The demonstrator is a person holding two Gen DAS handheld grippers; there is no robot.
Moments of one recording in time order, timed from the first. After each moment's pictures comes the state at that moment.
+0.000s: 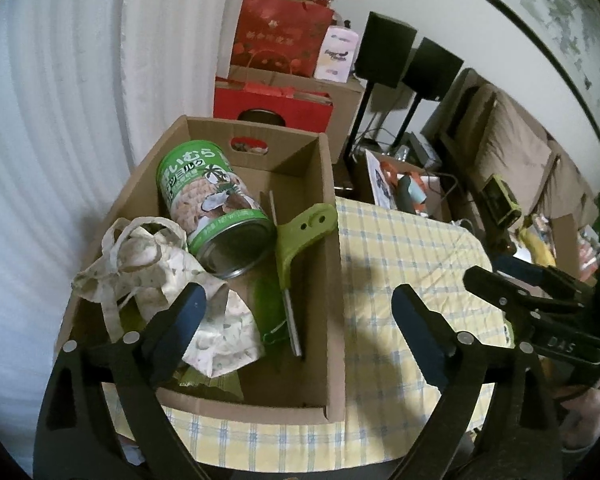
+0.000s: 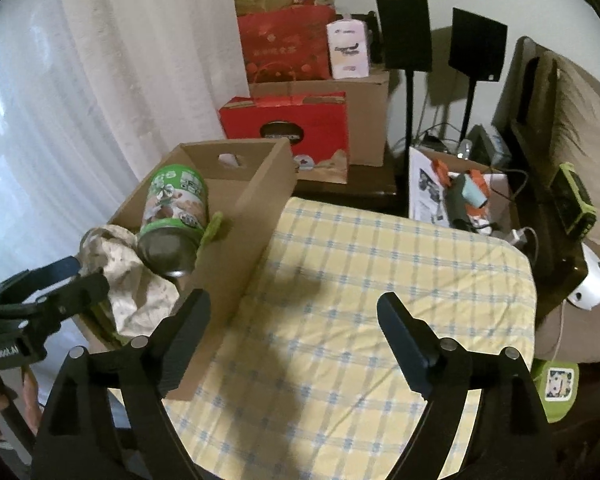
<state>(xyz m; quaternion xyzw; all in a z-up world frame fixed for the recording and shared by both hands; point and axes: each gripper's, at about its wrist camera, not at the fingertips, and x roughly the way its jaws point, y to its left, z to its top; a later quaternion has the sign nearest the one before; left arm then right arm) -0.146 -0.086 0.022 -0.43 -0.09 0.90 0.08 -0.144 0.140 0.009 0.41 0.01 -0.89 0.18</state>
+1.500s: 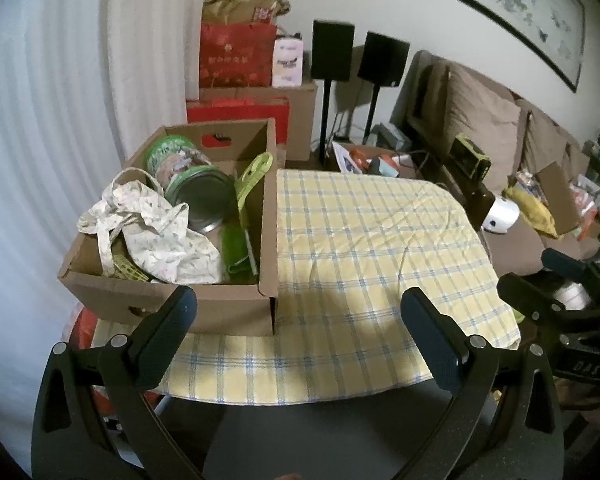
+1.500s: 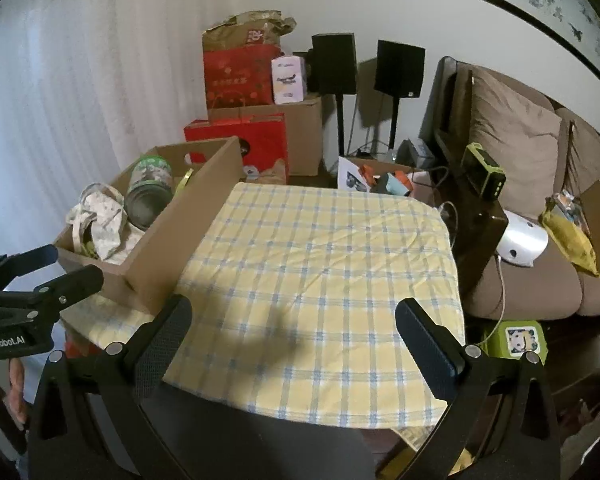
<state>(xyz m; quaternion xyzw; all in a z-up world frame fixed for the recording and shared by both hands) -0.020 -0.031 0.009 -0.37 -0.01 0.92 0.10 0.014 0.203 -0.005 0.34 0.02 -0.94 0.09</state>
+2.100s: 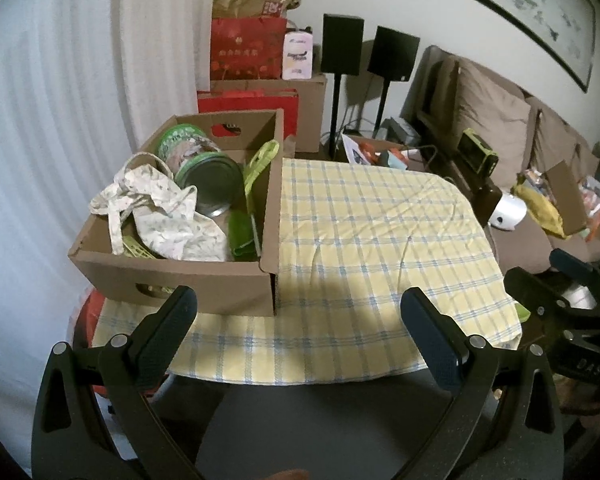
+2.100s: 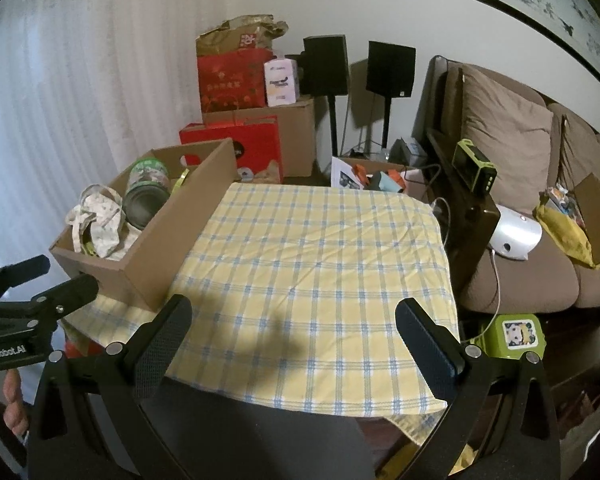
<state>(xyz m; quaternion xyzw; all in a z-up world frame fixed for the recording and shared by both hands) -0.012 -0.028 0.008 -0.39 -0.02 0.92 0.08 0.022 0.209 -0.006 0.34 0.01 -0.94 0.08</state>
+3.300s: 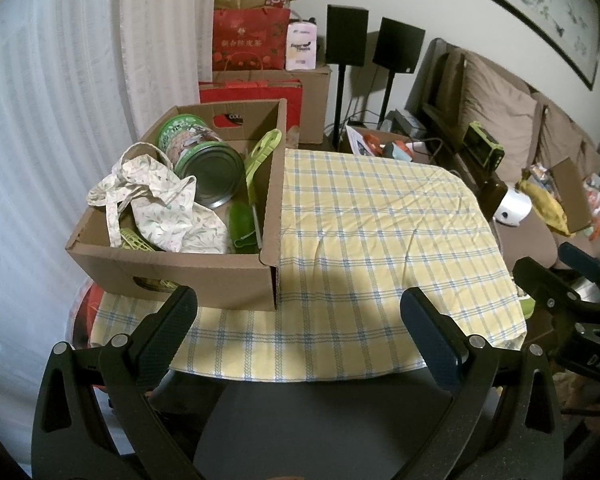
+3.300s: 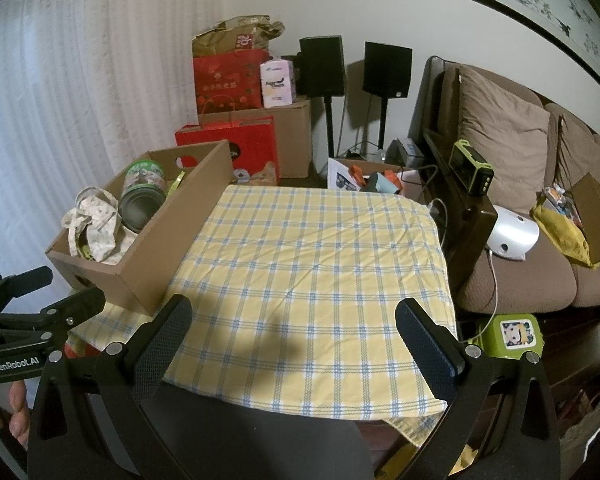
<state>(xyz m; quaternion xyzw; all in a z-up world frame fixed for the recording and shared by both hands) -0.016 -0.025 0.000 -0.40 -0.01 0.92 0.07 0.020 0.213 -0.006 0.34 0.01 -0.94 0.08</state>
